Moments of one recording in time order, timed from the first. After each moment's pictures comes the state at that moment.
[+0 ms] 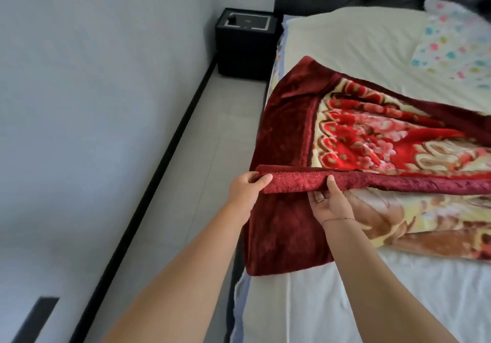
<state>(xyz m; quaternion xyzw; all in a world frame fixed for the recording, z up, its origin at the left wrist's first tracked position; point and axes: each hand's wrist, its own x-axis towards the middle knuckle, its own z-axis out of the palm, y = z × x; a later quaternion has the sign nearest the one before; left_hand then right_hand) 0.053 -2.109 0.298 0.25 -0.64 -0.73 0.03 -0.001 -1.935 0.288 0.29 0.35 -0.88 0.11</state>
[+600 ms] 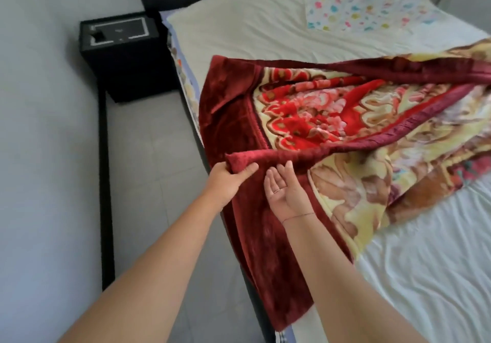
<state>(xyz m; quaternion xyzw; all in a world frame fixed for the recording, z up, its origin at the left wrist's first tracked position) -0.172 -2.183 0.288 -0.01 -0.78 -0.61 -0.11 -0.123 -2.053 0.293 0.34 0.22 -0.92 -0.01</state>
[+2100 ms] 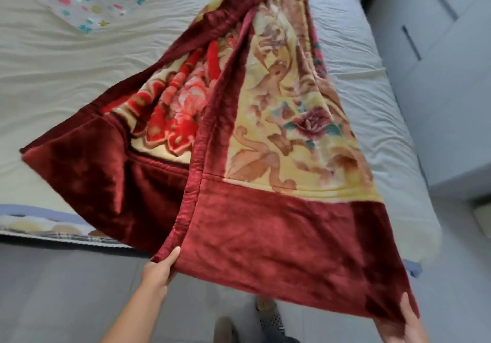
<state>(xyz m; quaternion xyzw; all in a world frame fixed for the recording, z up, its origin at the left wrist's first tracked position) -0.467 -2.298 0.115 0.10 -0.73 -0.48 -0.48 0.009 -2.236 0.142 0.28 0.14 -0.77 -0.55</state>
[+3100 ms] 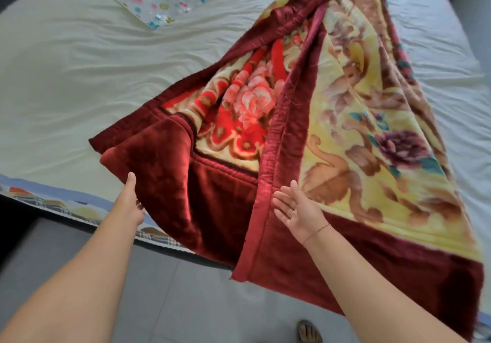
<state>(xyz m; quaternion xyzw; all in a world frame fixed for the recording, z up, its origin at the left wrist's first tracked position) -0.710 -2.223 0.143 0.14 -0.68 -0.60 -0.40 -0.371 -2.110 0.183 0.53 0.21 -0.78 -0.26</state>
